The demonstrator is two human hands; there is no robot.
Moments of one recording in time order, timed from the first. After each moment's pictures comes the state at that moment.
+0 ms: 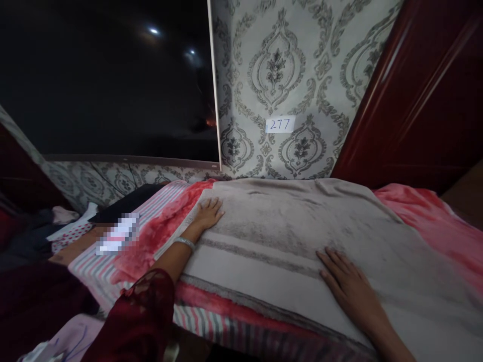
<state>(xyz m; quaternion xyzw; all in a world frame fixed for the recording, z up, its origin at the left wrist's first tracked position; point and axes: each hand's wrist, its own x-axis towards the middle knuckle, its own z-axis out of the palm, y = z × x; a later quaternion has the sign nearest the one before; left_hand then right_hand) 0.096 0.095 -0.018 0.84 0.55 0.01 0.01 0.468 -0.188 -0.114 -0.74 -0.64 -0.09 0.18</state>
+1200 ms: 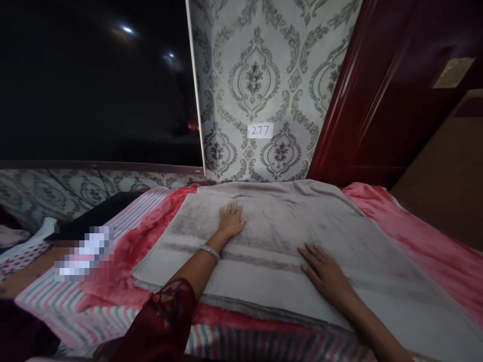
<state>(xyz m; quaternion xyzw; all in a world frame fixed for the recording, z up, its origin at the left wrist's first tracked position) 0.227 0.063 -0.030 0.88 0.47 0.10 0.05 0.469 -0.177 -0.101 -0.74 -0.64 -0.06 0.17</state>
